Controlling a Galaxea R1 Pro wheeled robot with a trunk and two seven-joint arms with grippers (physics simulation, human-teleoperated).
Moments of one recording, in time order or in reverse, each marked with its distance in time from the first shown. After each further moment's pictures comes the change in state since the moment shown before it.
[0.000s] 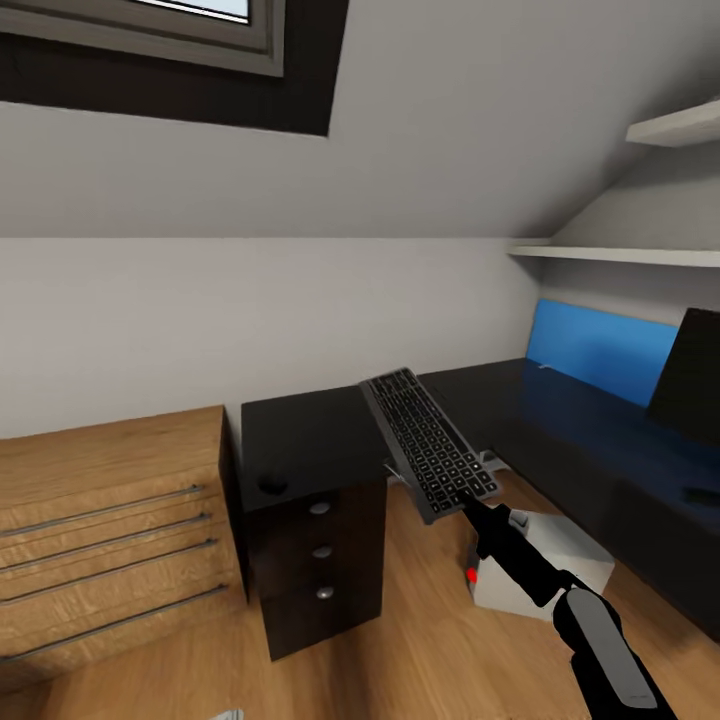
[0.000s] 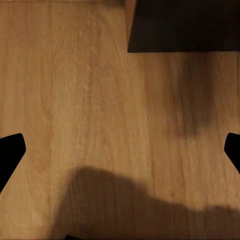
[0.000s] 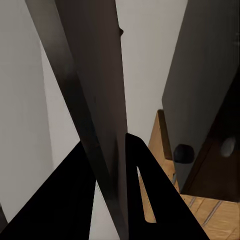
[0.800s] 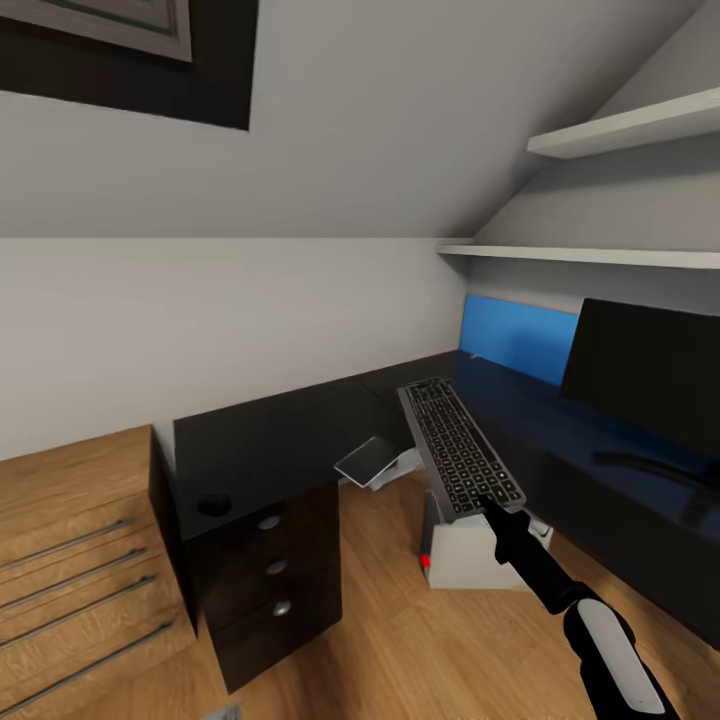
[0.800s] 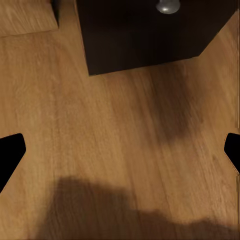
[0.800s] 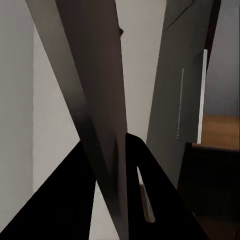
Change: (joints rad) left arm 0.000 -0.001 -0.002 0.004 -0.002 -0.061 0.002; right arm 0.000 0.002 -0.071 0.065 0.004 -0.101 -0.001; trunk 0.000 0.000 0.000
